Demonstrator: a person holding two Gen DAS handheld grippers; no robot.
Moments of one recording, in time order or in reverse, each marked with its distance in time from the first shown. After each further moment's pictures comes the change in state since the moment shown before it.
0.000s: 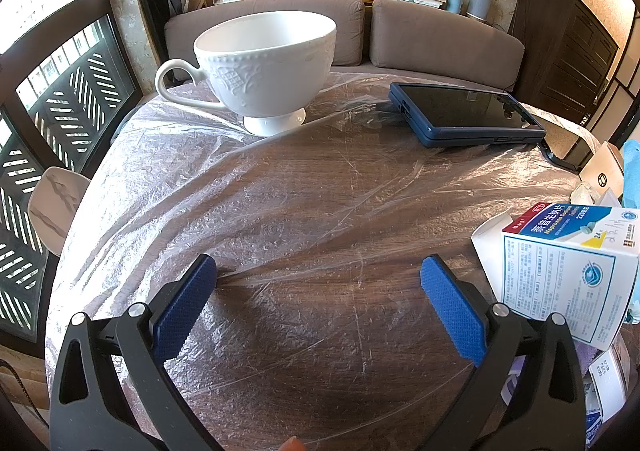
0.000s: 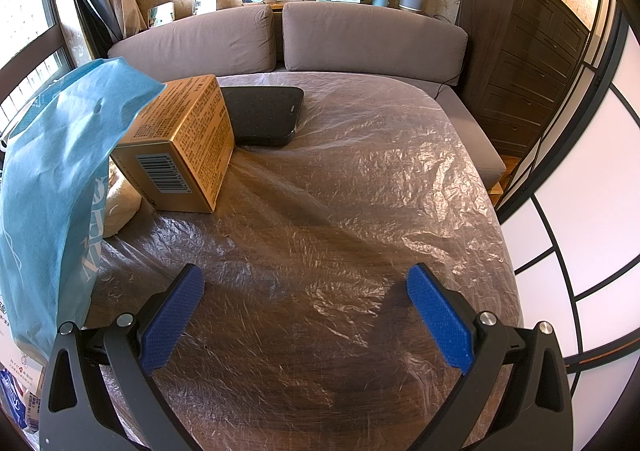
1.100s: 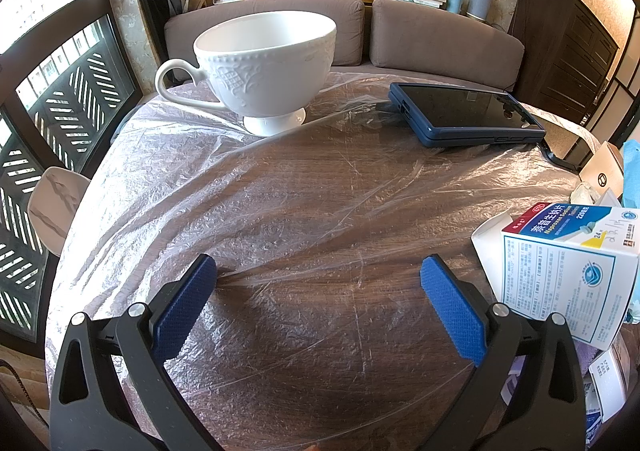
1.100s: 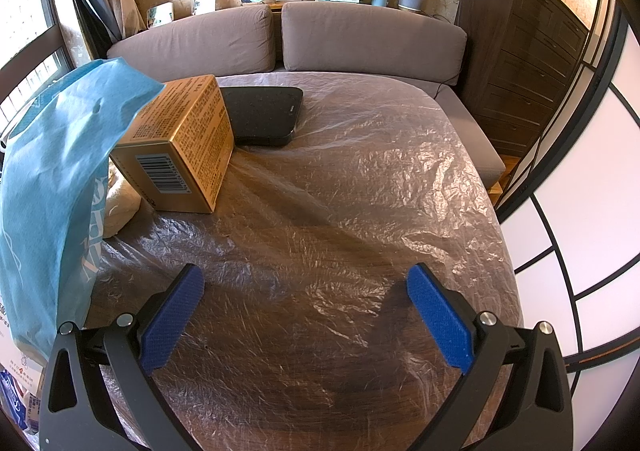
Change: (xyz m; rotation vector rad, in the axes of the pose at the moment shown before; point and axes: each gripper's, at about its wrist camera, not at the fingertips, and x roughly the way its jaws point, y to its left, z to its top) left arm 0.000 -0.001 0.001 0.002 0.000 0.000; right arm 0.001 -0.003 -0.002 -0.003 0.001 0.003
